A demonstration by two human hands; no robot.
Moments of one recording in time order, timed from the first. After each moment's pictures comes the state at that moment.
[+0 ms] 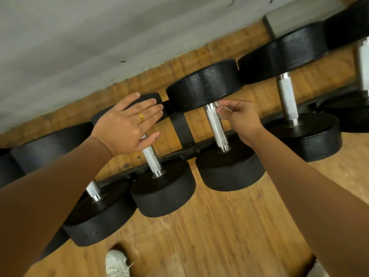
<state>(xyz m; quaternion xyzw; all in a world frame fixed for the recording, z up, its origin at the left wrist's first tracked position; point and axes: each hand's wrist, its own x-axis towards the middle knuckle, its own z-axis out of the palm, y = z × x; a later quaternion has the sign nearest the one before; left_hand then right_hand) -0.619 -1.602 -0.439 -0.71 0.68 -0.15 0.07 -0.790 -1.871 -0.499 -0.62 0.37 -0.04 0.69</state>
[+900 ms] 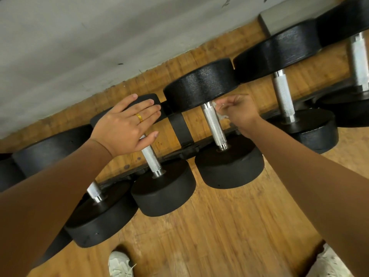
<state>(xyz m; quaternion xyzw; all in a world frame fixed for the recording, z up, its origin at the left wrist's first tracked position) -0.621 -1.604 -0.439 -0.72 0.68 -0.15 0.06 -0.783 -1.884 -0.491 -0.66 0.40 0.01 0.64</state>
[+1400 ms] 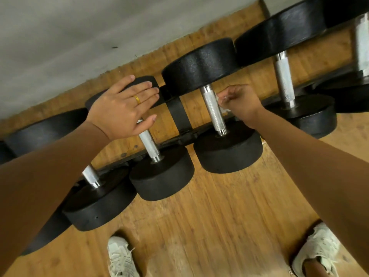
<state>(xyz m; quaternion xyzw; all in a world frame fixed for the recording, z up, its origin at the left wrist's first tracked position) -0.620 -1.604 -0.440 -0.72 0.68 -0.13 0.05 -0.799 -1.883 -0.502 -0.72 0.37 0.06 0.59</state>
